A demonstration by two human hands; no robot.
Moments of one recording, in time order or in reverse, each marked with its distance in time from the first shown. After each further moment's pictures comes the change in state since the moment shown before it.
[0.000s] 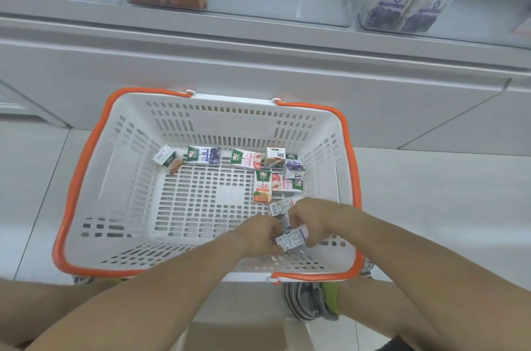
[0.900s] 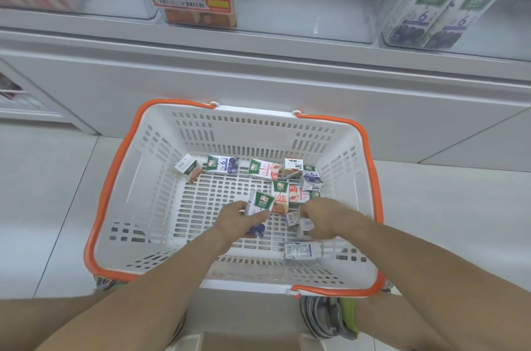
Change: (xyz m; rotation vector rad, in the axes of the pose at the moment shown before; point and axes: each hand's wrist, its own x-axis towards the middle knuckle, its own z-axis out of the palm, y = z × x) left_hand -0.036 -0.042 -0.047 -1.042 0.372 -0.320; right_hand 0.030 -0.001 -0.005 0.010 0.145 0.097
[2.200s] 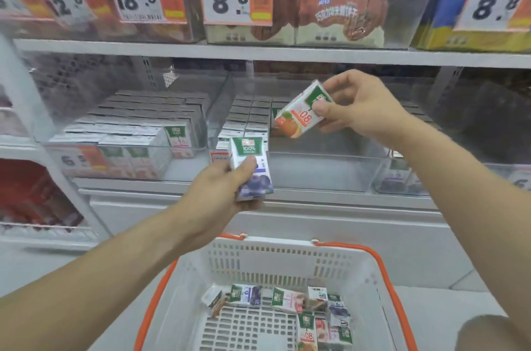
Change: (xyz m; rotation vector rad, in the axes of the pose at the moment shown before) left_hand -0.196 0.287 -0.061 -0.170 -0.021 0.743; right_hand -0.177 -0.052 -0.369 0.972 1.078 -0.450
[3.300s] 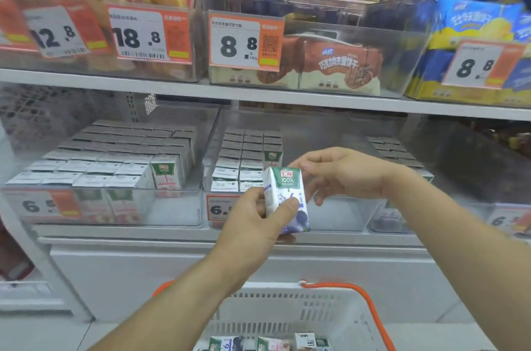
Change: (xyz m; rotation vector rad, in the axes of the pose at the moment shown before) left_hand 0.033 -0.005 0.016 0.092 -0.044 0.125; right_hand 0.017 0.010 0.023 0.050 -0.564 0.287
